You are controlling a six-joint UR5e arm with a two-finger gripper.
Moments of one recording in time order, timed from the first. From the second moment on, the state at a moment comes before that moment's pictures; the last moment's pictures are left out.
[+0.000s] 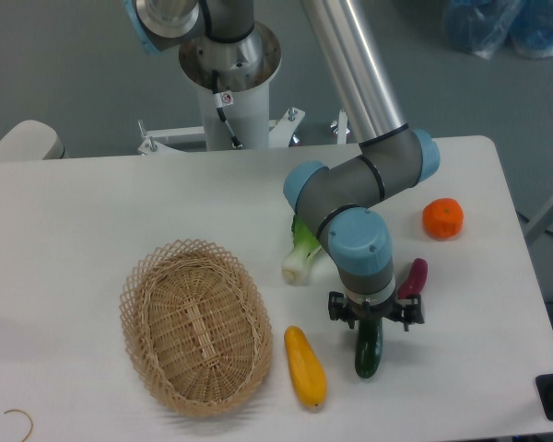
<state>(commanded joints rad) 2.50 -2.17 -1.48 -0.81 1.75 0.67</state>
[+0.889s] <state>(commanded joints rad) 2.65 -1.95 -1.41 -1.02 1.63 1.47</state>
